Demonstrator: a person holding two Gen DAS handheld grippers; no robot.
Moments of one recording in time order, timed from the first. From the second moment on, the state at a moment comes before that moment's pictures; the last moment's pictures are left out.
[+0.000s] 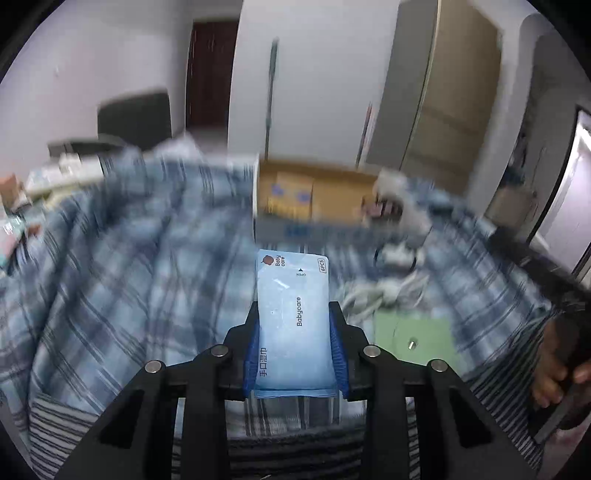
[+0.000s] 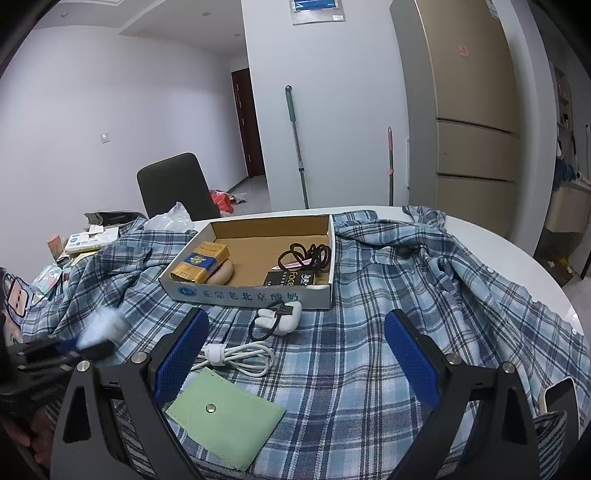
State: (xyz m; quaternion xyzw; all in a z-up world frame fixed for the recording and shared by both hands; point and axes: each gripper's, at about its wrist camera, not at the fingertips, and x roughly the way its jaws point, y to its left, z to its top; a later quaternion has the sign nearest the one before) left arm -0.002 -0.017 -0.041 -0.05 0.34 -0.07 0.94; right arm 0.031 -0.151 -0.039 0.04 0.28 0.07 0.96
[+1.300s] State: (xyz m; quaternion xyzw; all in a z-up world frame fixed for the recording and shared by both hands) left arm -0.016 -0.008 -0.034 -0.08 0.30 -0.09 0.94; right arm 0.069 -0.090 -0.113 -0.16 0.53 0.35 0.76
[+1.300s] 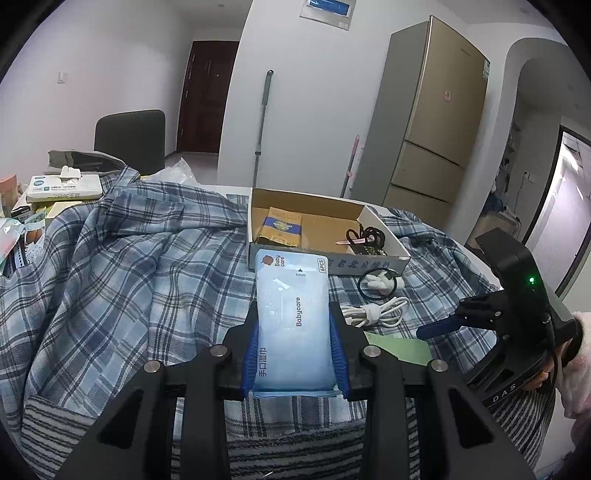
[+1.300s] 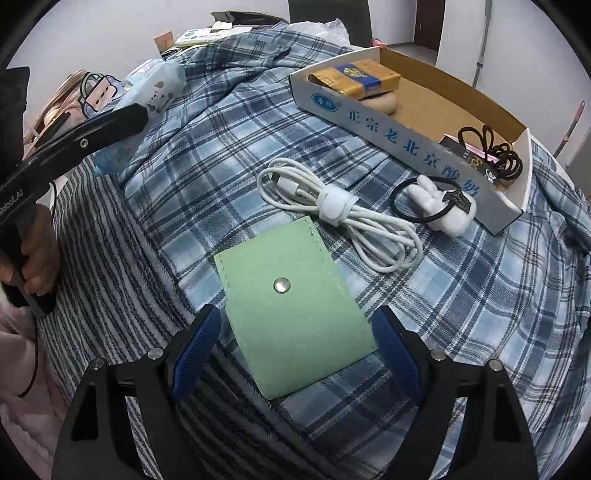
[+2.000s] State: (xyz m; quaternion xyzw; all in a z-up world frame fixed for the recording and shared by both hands) left arm -0.016 -0.008 -0.034 -0.07 0.31 -0.09 0.95; right arm 0.044 -0.103 -0.087 -0.10 0.49 0.25 0.83
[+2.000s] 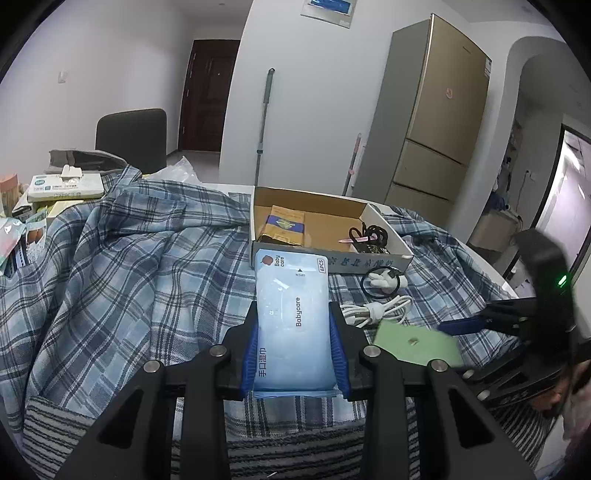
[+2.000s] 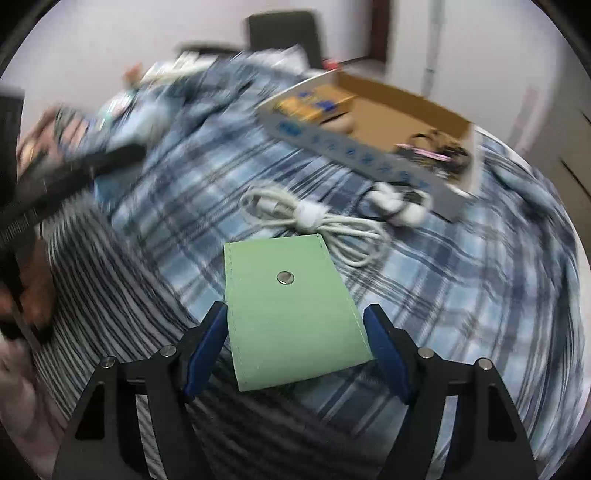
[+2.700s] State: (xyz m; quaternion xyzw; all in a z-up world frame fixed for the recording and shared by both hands) left arm -0.019 -0.011 -0.033 -0.07 0.30 -0.09 0.95; right arm -0.005 -0.102 -0.098 0.00 0.49 0.15 0.86
